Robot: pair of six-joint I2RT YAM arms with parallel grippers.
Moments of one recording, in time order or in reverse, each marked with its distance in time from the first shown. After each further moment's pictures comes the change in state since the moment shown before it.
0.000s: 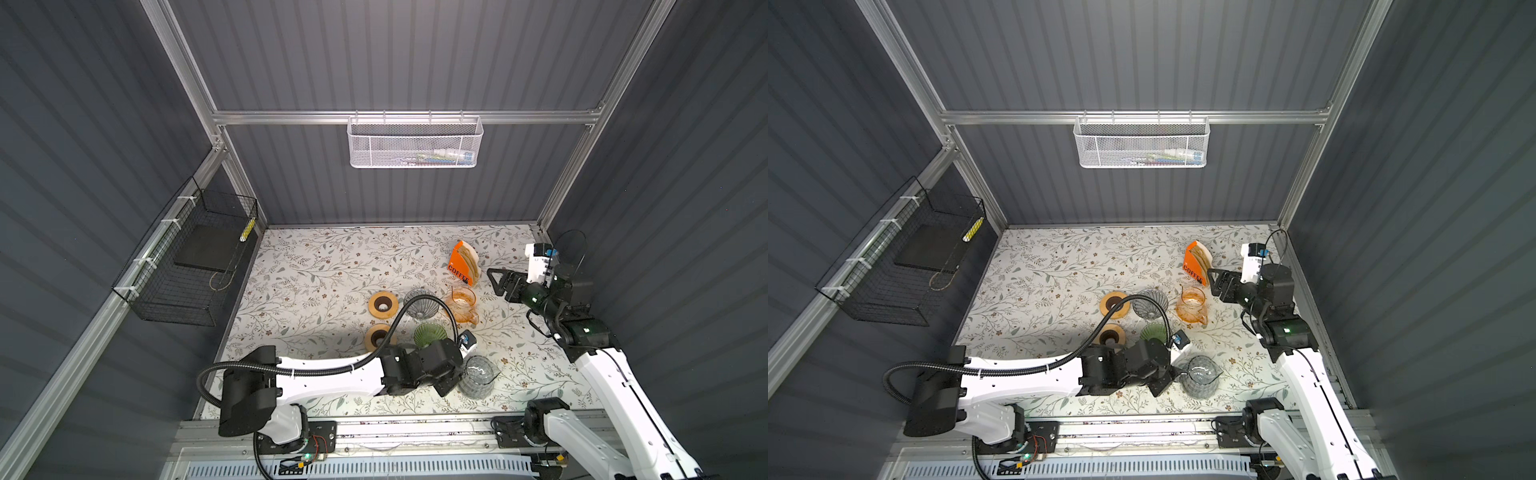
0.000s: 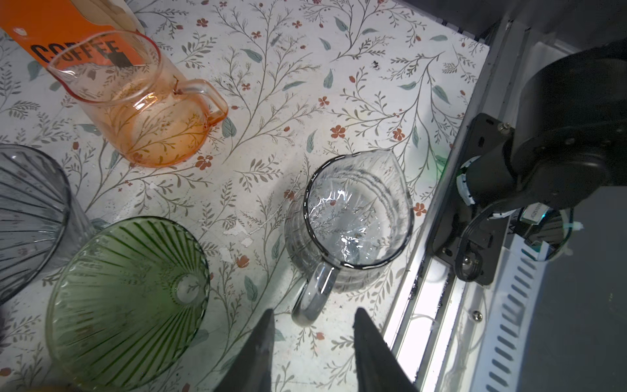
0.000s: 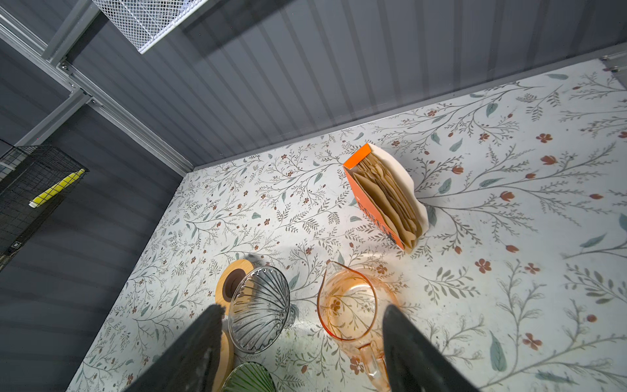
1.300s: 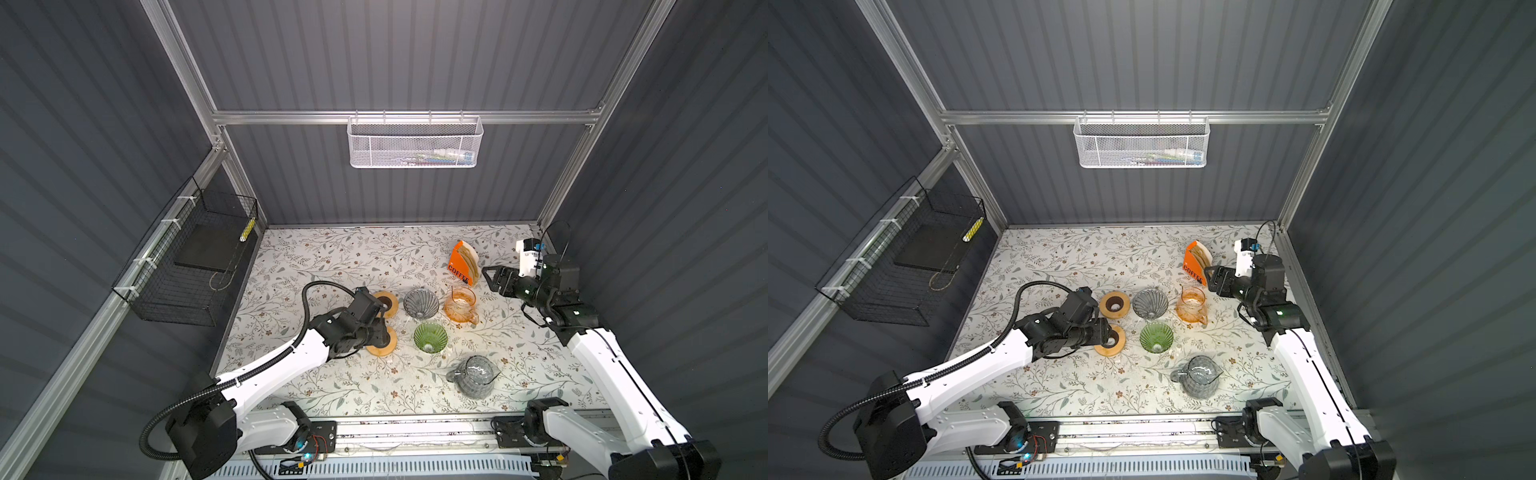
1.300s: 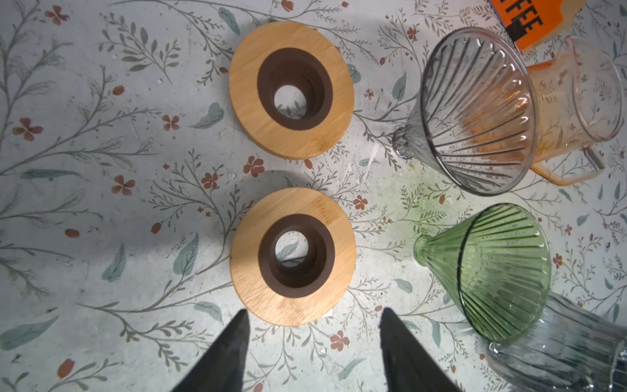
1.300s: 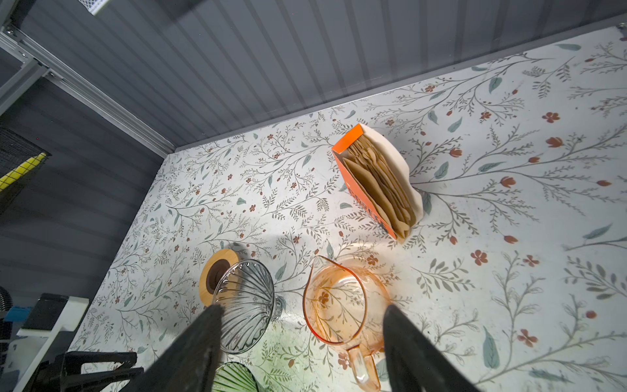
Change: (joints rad) left arm 0.597 -0.270 -0.235 -0.269 0.099 -0.480; right arm 0.000 0.143 0.052 -0.023 0.003 -0.044
